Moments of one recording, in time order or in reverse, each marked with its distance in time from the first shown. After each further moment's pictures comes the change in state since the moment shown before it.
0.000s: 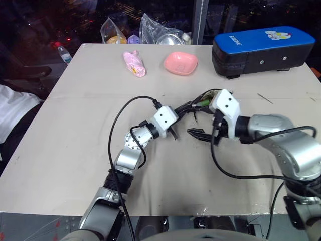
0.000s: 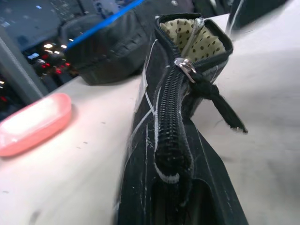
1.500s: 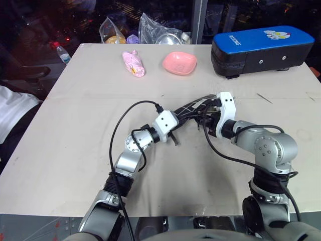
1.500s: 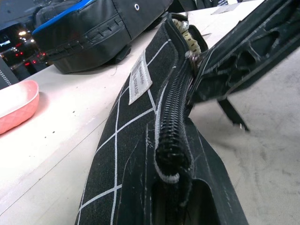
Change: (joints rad) left arm 0.020 0.003 -0.008 -0.011 -0.016 0.032 -0.041; right arm 0.006 0.358 -0.336 0.184 0.095 0.193 -0.386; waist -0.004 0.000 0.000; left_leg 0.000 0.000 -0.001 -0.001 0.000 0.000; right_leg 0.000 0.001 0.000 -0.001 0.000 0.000
